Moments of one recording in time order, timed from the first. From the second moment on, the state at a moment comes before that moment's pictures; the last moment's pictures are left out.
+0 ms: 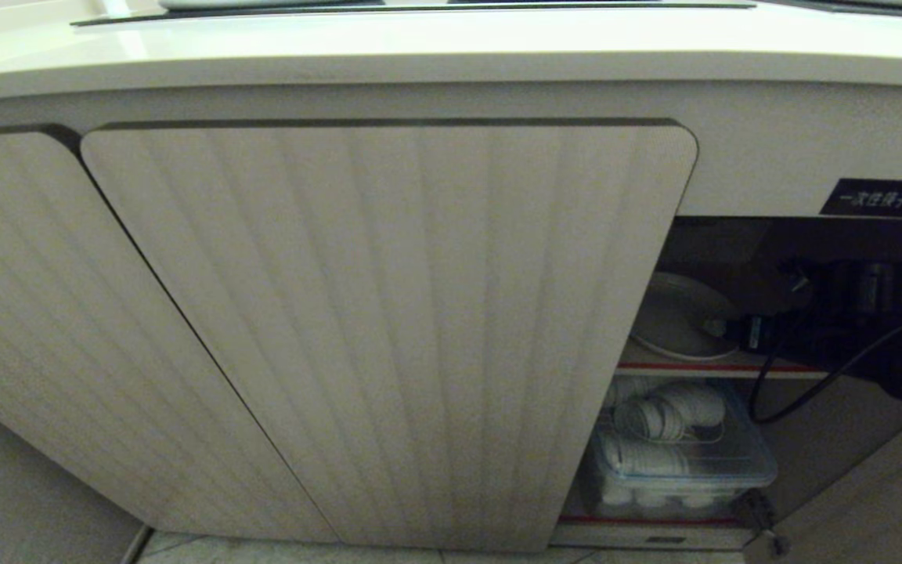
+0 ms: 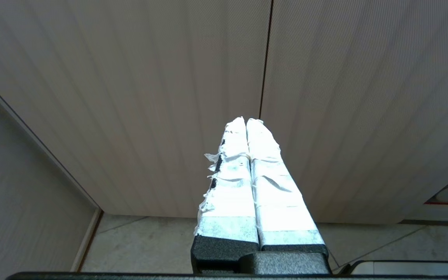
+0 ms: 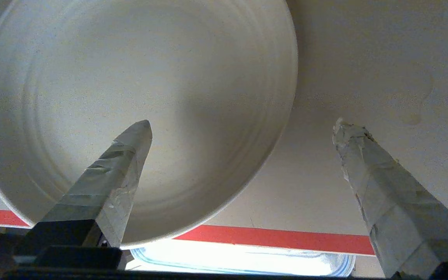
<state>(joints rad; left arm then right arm) 0.00 0.00 0.00 0.00 0.00 0.00 -0.17 2.03 -0.95 -0.62 0.22 0.05</state>
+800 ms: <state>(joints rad) 0.00 0.00 0.00 0.00 0.00 0.00 -0.16 2.03 -0.97 -0.55 0.22 0.05</state>
